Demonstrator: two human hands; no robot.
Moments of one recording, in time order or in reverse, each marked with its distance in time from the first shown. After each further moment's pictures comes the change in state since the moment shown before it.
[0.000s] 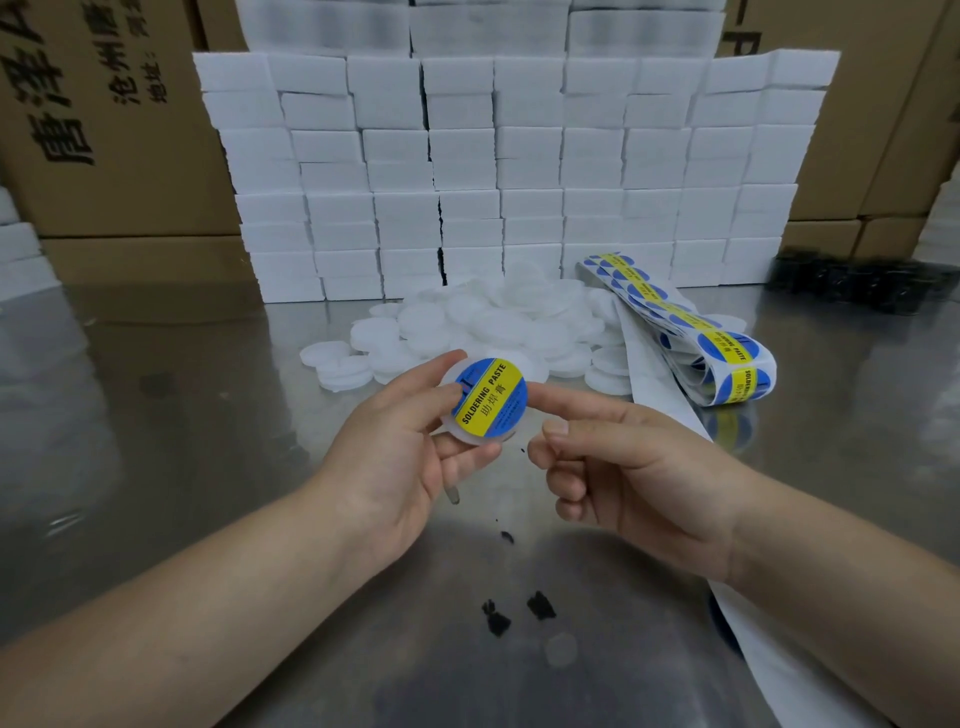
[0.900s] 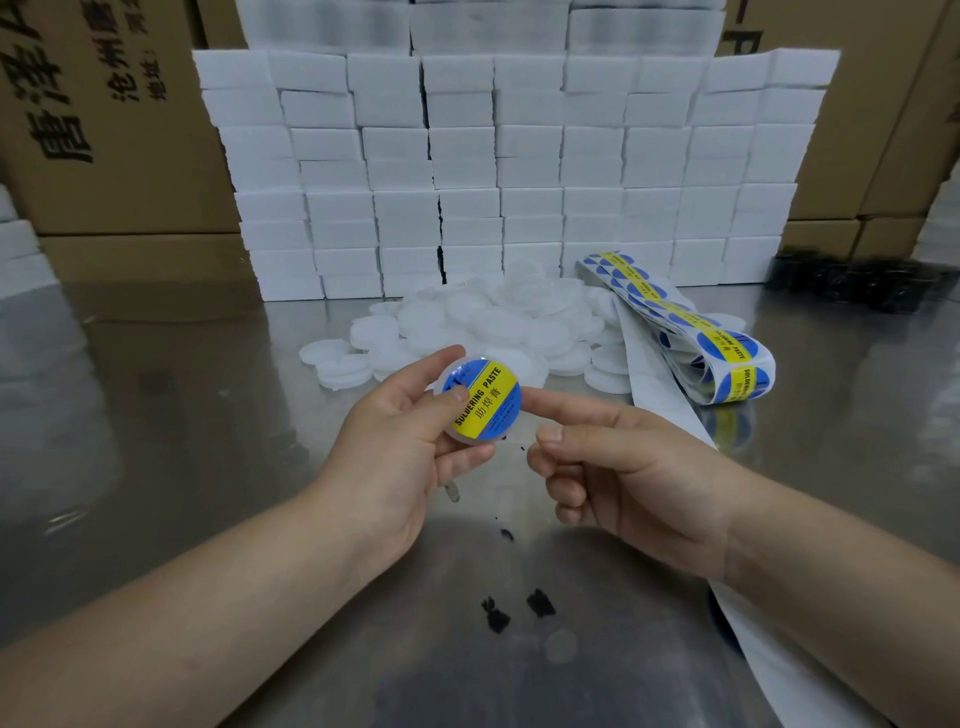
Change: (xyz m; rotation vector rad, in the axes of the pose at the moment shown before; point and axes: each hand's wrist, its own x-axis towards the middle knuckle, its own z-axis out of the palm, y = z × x) left_hand 0.001 -0.006 -0.003 0.094 0.040 0.126; right_hand -0.002 0.001 0.002 -0.041 0.013 0.027
